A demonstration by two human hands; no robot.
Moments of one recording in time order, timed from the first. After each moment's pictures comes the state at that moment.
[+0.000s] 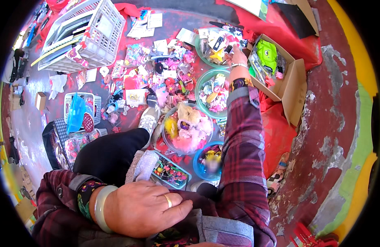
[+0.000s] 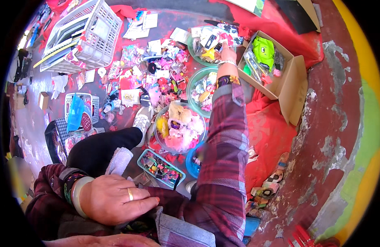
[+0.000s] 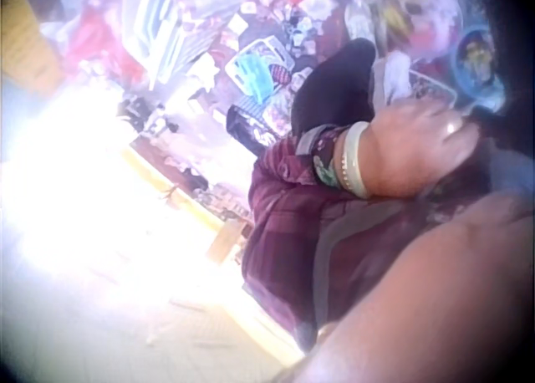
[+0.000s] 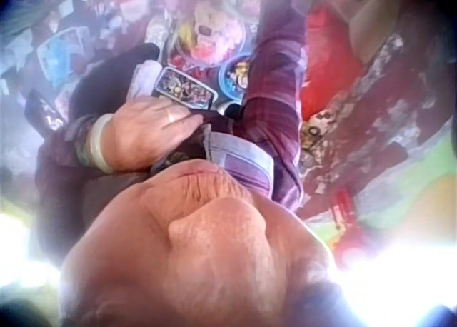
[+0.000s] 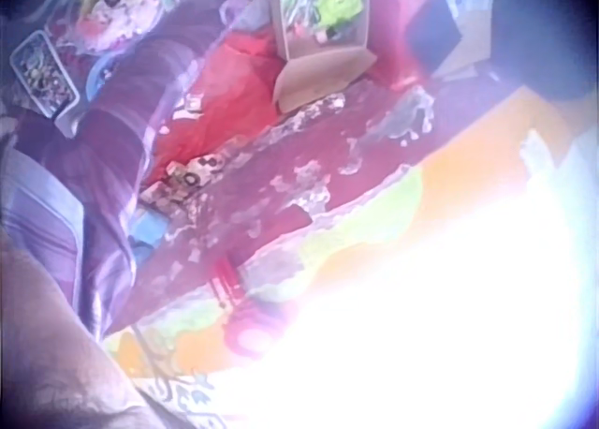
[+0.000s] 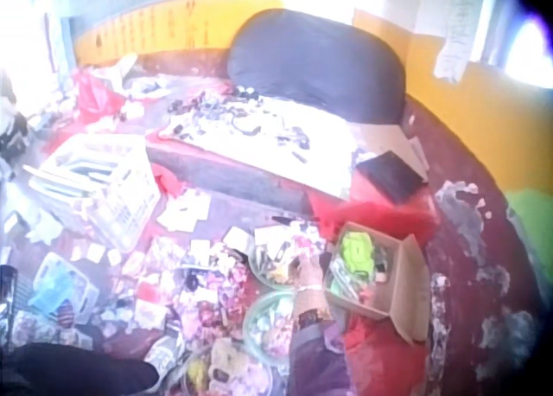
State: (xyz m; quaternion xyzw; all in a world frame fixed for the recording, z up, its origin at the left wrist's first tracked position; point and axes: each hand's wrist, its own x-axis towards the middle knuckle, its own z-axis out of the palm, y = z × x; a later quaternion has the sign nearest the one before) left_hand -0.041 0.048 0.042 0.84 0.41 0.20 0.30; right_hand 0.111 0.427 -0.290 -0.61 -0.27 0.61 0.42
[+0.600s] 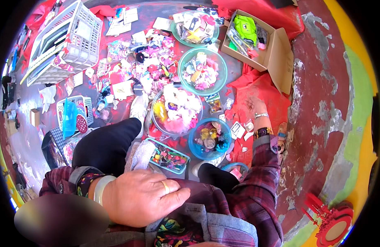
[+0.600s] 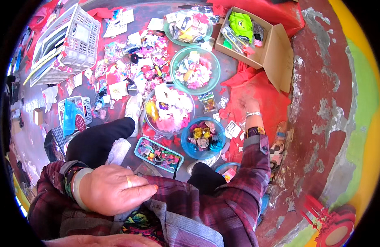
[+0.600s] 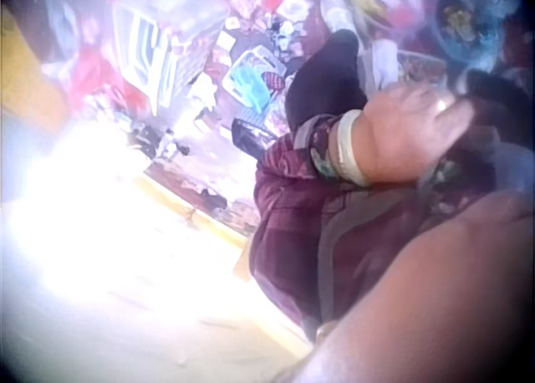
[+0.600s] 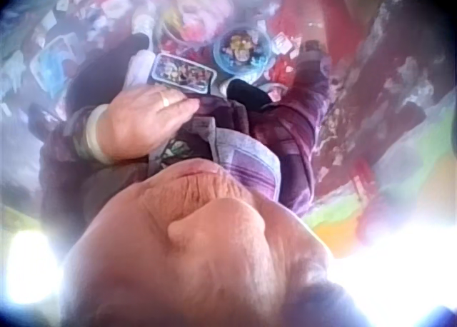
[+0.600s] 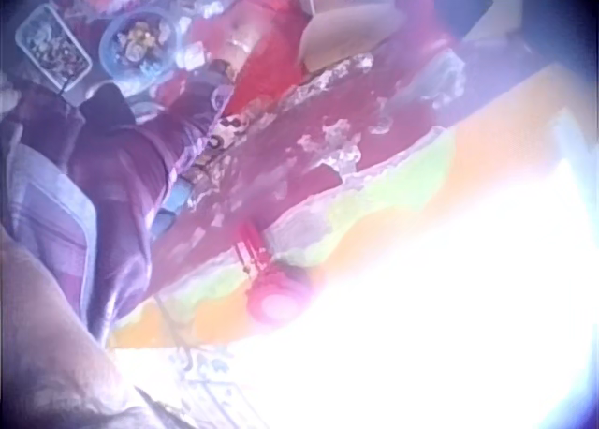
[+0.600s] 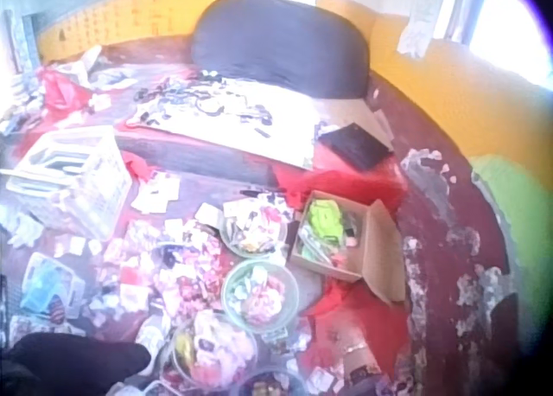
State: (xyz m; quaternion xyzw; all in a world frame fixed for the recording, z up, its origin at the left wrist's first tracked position) left_hand -0.016 0.028 0.043 0.83 0.35 0.23 0.36; right_hand 0.394 0.221 -0.289 -0.72 -0.18 0.62 0.25
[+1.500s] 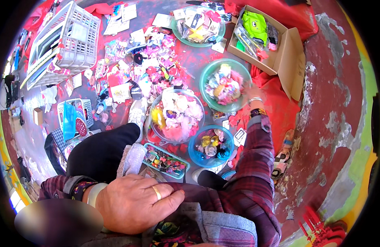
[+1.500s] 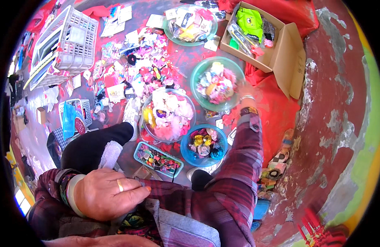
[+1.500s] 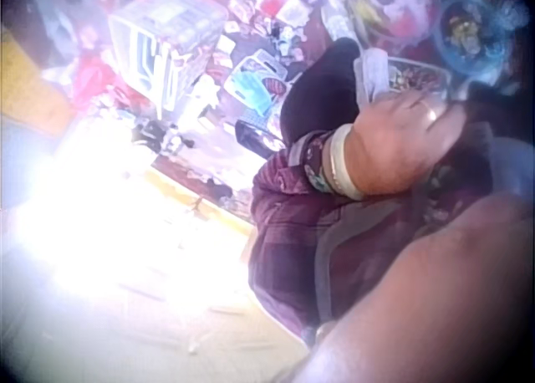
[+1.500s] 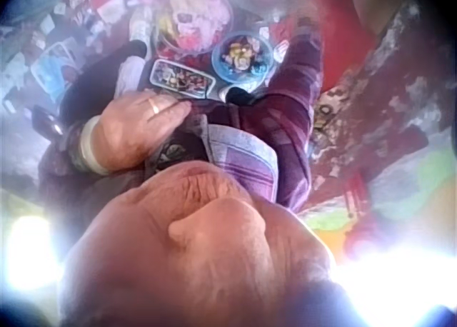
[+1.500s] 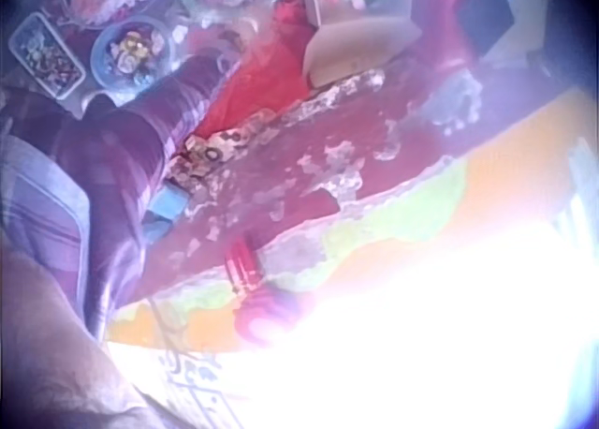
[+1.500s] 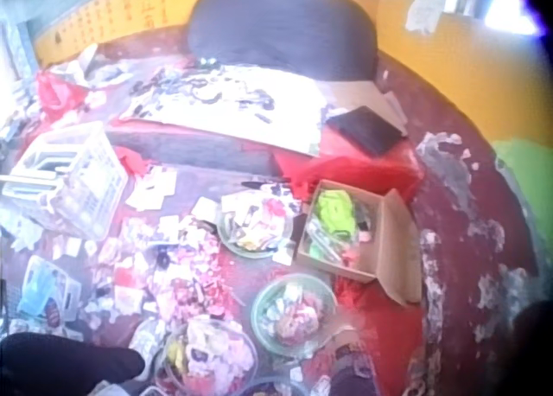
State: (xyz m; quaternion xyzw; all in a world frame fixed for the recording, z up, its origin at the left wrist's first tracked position) left_hand -0.001 0.076 0.024 0.82 0.42 0.16 0.34; right_hand 0.366 0.302 -0.392 -0.65 -0.72 0.19 -0.13
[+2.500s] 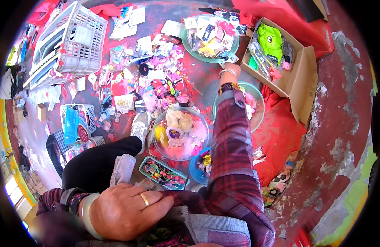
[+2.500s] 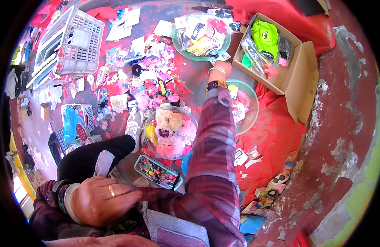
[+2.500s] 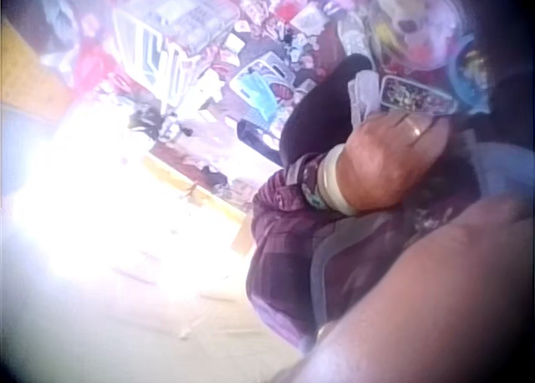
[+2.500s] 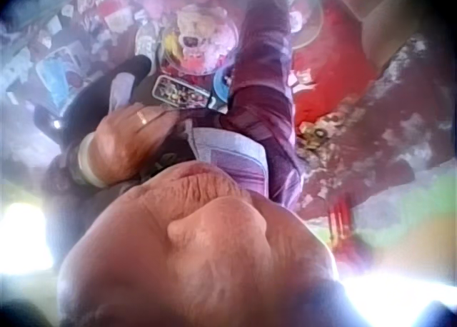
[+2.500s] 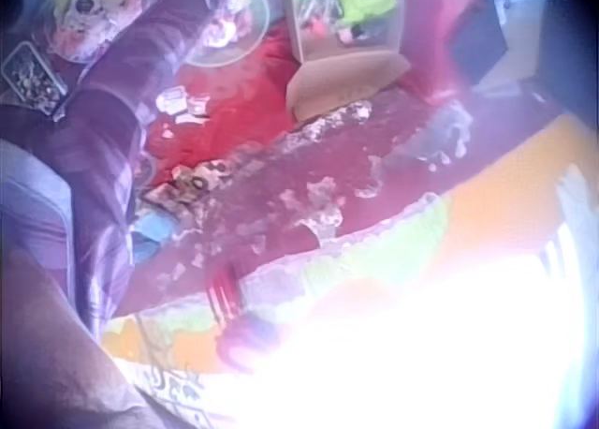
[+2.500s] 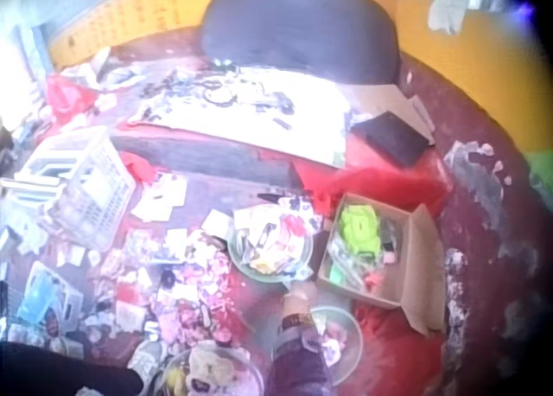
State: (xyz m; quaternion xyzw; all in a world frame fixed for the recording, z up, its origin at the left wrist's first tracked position) left_hand -0.021 0.124 0.010 0.81 0.45 0.09 0.36; right_hand 0.154 0.414 -0.410 -0.85 -0.31 0.37 0.22
